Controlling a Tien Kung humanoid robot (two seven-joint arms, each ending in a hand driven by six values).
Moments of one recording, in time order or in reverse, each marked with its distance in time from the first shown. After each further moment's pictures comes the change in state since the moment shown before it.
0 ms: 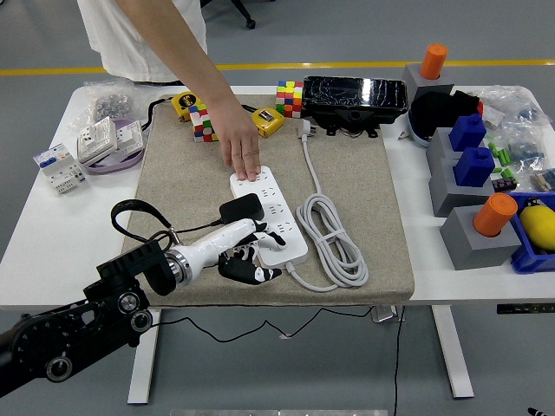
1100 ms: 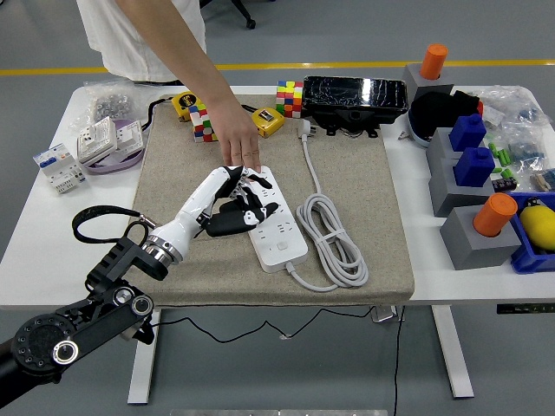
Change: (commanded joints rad) left arm 0.051 -0.025 -0.068 0.054 -0.245 0.341 -0.375; right arm -0.025 0.030 0.057 -0.015 -0.004 -0.001 0.000
